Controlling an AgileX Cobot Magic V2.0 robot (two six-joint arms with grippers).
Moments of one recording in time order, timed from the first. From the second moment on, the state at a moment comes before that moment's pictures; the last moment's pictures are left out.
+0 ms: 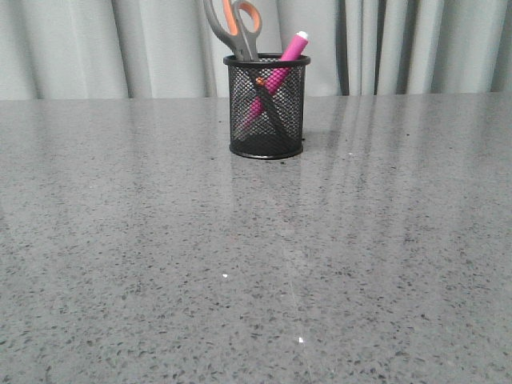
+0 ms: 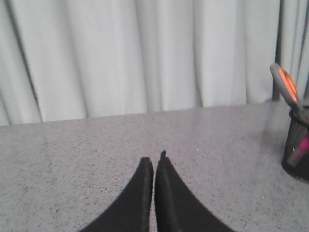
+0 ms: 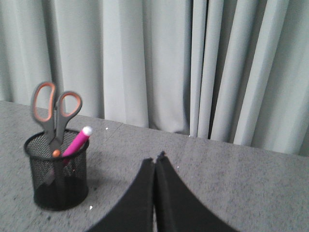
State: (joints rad) left arm 0.02 0.37 -0.33 -1.37 0.18 1.42; right arm 0.20 0.62 -0.42 -0.19 -0.16 0.08
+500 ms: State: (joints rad) left arm 0.02 0.01 -0.13 -1.45 0.11 1.42; right arm 0.20 0.13 -0.11 -0.16 -0.15 0.08
